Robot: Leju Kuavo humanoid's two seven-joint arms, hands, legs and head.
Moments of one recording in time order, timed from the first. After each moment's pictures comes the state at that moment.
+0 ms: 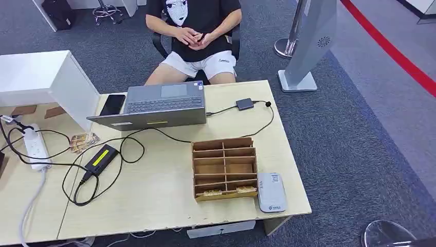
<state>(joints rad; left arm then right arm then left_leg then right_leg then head) -0.06 -0.07 1.05 -0.22 -1.53 -0.08 0.08 -0.05 0.07 -0.54 -0.20 1.21 0.01 0.09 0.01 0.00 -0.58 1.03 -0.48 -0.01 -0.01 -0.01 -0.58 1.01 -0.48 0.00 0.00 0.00</state>
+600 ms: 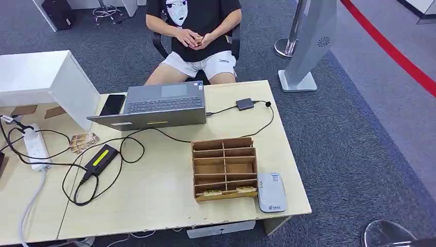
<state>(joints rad) -0.06 -0.07 1.05 -0.22 -1.53 -0.08 0.09 -0.05 0.07 -0.54 -0.20 1.23 0.03 0.09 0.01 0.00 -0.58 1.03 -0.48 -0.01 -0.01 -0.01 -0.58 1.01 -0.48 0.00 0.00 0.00</state>
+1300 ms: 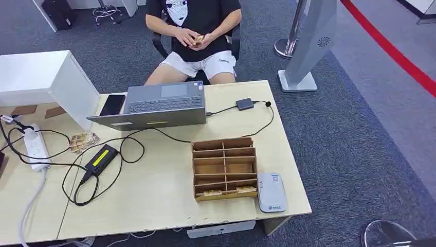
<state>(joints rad) -0.06 -0.07 1.05 -0.22 -1.53 -0.08 0.09 -0.05 0.07 -0.55 -0.20 1.25 0.03 0.09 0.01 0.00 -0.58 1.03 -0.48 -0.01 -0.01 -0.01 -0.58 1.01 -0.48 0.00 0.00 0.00</state>
